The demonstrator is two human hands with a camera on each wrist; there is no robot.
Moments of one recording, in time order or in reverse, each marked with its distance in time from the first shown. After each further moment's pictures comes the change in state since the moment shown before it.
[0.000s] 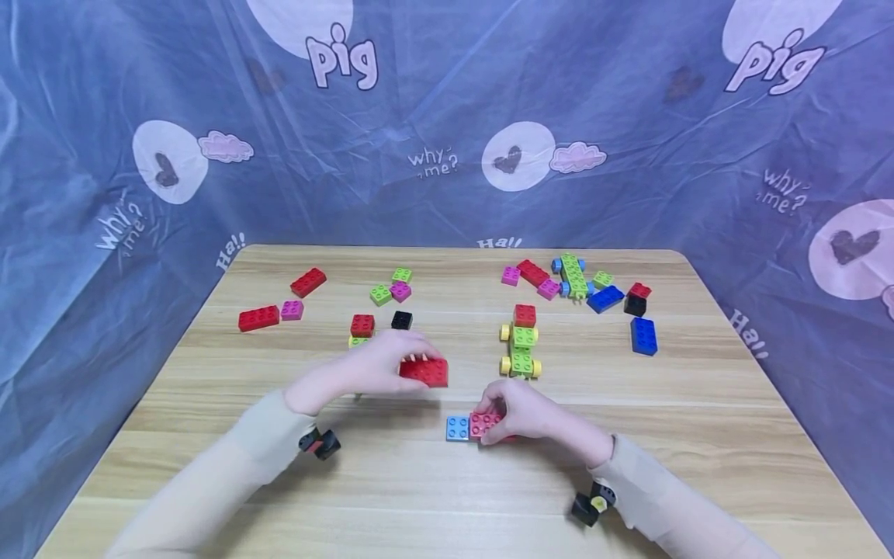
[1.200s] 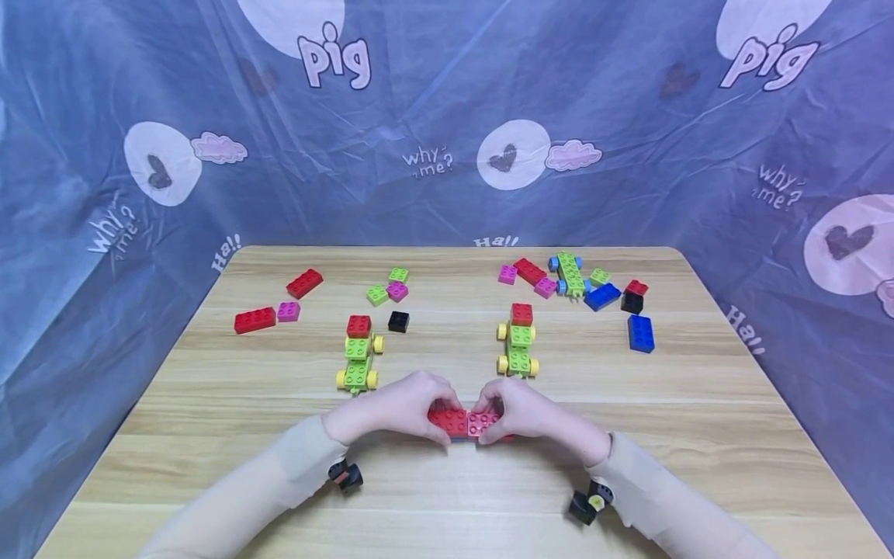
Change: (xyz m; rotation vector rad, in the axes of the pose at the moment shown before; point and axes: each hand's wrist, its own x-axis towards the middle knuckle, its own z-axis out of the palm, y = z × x) left_hand 0.012 0.013 0.066 -0.117 -0.139 0.044; right_hand 0.000 0.001 -0.002 -0.029 0.012 -0.052
